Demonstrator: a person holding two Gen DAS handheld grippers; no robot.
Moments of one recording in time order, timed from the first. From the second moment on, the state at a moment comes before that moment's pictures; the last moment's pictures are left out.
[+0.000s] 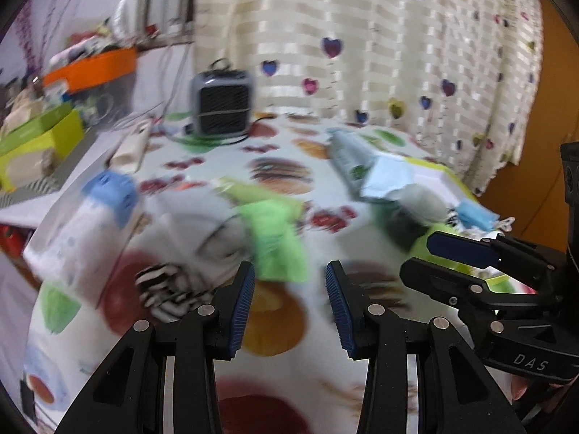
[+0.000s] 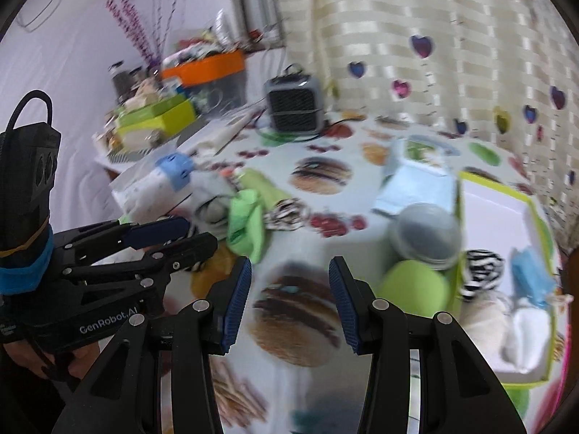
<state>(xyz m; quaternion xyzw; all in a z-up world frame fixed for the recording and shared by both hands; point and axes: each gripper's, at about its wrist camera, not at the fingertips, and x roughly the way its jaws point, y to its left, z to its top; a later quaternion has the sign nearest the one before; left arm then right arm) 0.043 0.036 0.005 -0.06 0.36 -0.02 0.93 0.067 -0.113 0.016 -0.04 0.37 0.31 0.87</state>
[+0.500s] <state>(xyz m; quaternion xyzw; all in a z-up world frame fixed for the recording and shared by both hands) 0.046 0.110 -0.021 -0.11 0.37 0.05 0.92 0.106 -0.048 -0.015 -0.05 0.40 0.34 0.85</state>
